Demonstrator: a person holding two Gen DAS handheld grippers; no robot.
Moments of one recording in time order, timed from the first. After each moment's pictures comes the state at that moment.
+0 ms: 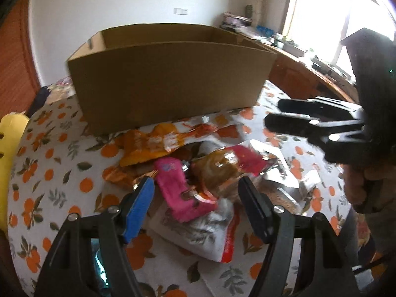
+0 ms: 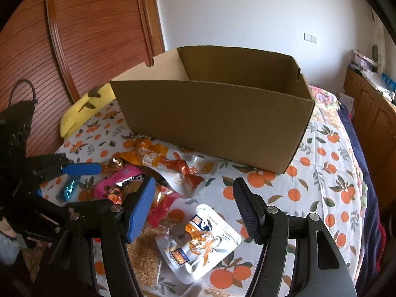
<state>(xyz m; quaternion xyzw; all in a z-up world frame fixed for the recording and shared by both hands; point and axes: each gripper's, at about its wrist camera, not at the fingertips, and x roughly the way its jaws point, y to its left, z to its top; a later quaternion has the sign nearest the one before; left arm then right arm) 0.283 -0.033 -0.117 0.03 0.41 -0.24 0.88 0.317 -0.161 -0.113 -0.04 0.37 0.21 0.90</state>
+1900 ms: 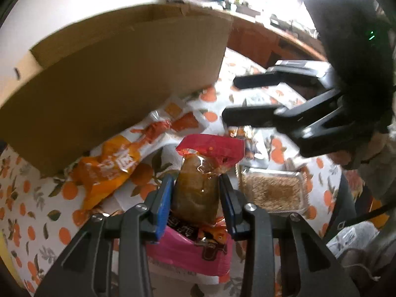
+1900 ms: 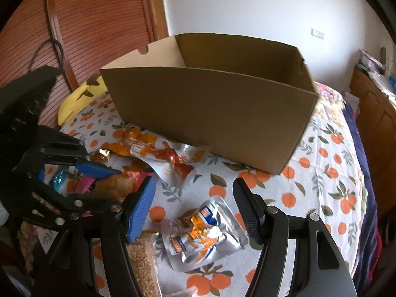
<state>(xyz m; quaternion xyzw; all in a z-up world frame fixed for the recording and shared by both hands) 0.310 -0.050 -0.115 0.11 0.45 -0.35 0.81 0.336 -0.168 -0.126 -0.07 0.40 0.23 0.88</state>
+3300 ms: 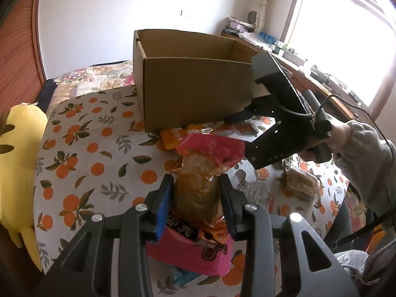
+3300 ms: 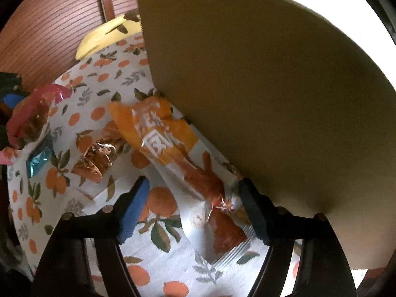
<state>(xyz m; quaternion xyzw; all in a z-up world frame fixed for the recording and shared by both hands) 0.285 0.075 -0.112 0.00 0.41 -0.25 0.88 0.404 -0.052 -0.177 -0.23 0.46 0.34 0.78</state>
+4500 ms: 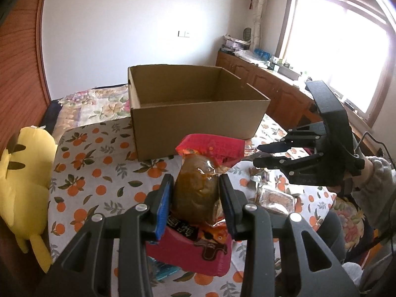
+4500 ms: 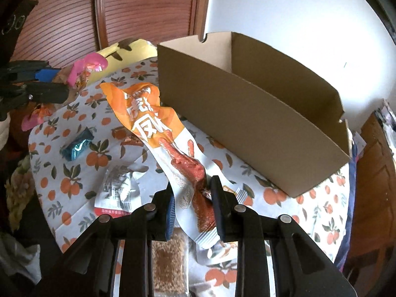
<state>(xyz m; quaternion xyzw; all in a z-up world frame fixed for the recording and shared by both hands) 0.253 0.055 -0.051 0.00 0.36 -0.24 0.90 0.311 -0.104 -0.100 -0.20 0.41 0.27 0.85</state>
